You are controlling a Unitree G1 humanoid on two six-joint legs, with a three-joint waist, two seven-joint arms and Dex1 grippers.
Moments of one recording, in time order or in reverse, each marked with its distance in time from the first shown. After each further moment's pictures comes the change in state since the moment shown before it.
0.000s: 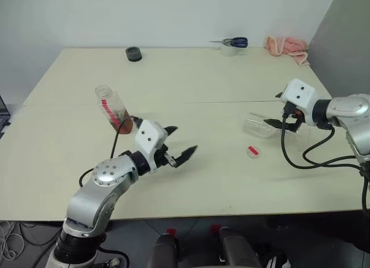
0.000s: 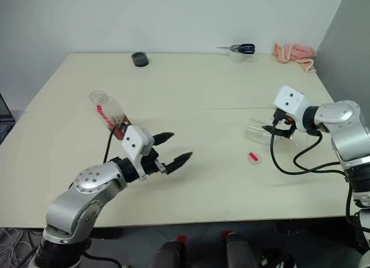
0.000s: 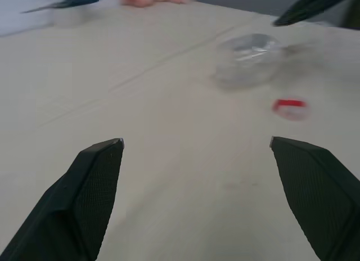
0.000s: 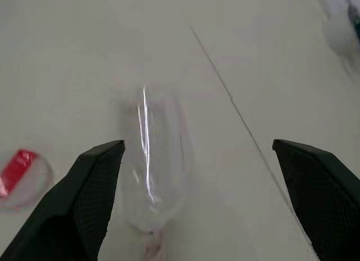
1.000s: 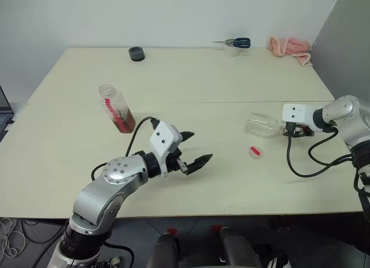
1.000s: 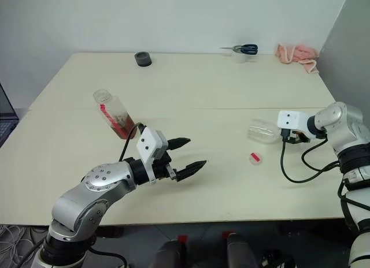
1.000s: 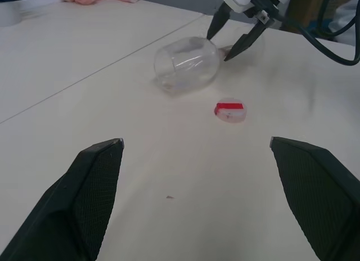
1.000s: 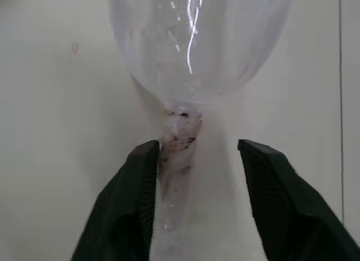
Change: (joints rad) left arm -0.017 -0.043 -0.059 -0.018 -0.015 0.051 0.037; right arm -0.168 0.089 0.120 0.544 -0.379 -0.386 0.167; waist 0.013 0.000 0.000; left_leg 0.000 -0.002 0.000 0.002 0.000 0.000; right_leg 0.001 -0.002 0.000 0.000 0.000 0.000
